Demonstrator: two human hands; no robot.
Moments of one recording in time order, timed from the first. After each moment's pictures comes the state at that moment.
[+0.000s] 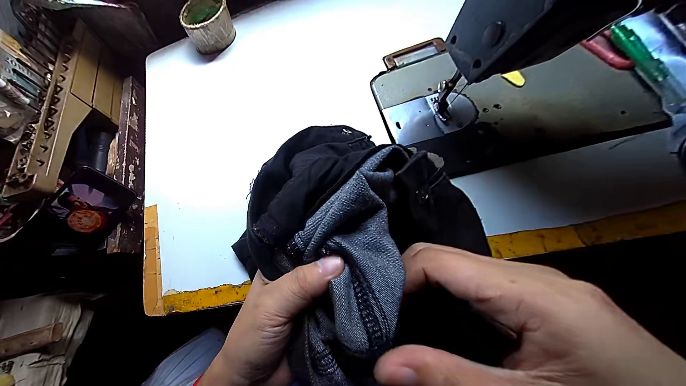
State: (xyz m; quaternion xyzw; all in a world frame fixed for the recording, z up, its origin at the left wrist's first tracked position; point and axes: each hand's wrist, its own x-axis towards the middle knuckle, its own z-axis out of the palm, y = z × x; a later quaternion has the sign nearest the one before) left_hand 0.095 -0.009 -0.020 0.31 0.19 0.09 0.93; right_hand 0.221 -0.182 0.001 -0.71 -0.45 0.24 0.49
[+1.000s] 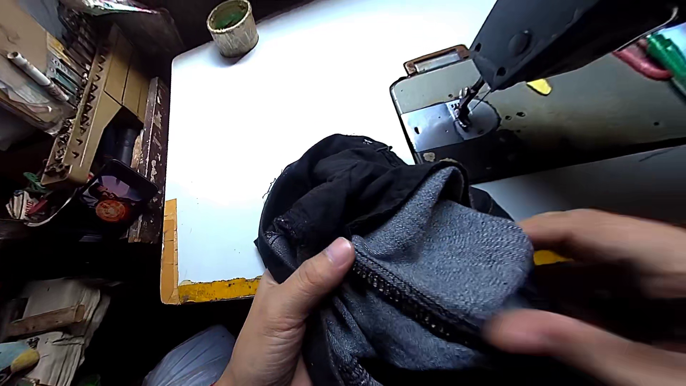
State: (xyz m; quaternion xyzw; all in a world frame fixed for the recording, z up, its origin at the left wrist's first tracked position) left_hand 0.095 -0.020 0.003 0.29 0.21 0.14 0.92; right_hand 0.239 -0.211 0.013 -0.75 -0.39 0.19 0.50
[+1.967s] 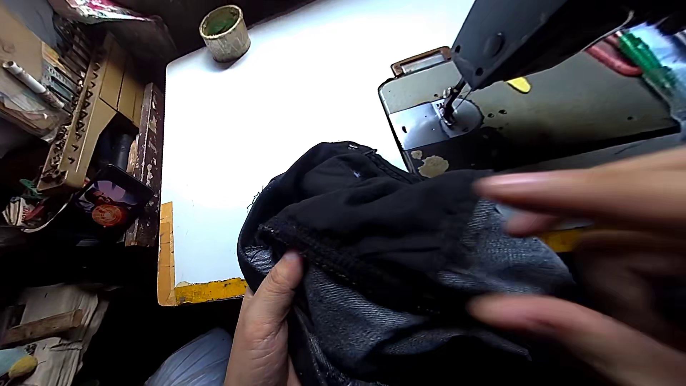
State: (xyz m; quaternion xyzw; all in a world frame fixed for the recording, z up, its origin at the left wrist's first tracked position) left_hand 0.087 -0.030 -0.002 0.29 0.18 0.23 0.91; right_hand 0.235 -0.207 0.025 -0.74 -0.47 0.03 0.48
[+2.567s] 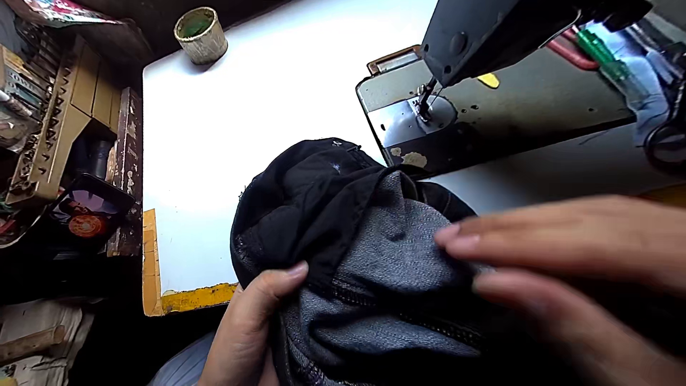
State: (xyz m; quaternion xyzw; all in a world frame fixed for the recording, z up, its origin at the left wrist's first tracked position) left_hand 0.087 -0.017 -0.007 0.29 0.23 0.13 0.92; right_hand 0.233 -0.215 0.010 -0.75 -0.48 0.01 0.45
